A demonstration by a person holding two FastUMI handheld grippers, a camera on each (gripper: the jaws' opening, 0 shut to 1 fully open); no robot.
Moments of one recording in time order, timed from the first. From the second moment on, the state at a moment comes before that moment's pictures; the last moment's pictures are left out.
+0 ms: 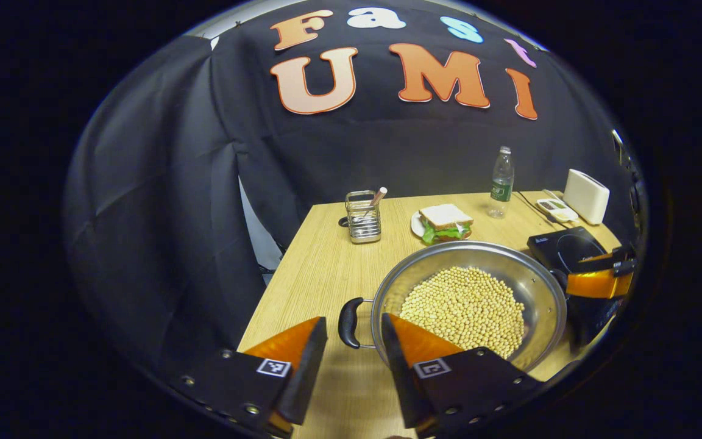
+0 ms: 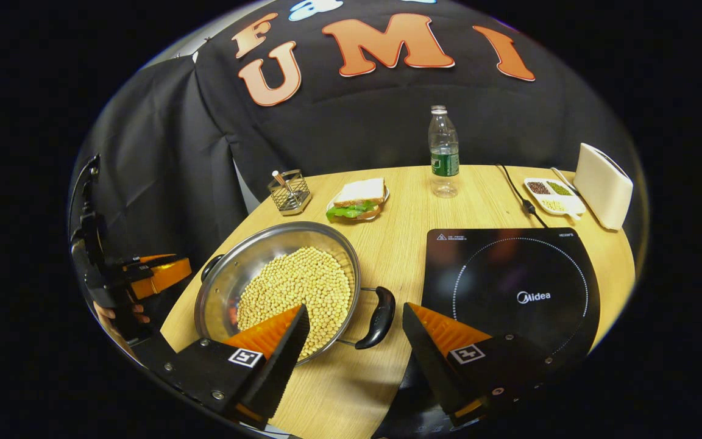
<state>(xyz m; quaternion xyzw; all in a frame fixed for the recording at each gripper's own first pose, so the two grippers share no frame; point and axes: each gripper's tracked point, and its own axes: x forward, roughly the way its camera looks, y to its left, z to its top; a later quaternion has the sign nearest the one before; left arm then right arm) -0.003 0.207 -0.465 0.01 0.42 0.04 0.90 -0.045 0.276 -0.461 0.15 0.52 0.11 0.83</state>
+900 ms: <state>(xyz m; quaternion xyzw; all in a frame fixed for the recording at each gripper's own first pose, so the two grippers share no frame) 0.011 0.229 -0.529 0.06 0.50 0.03 0.86 -0.050 0.296 -0.506 0.14 0.57 0.07 0.81</state>
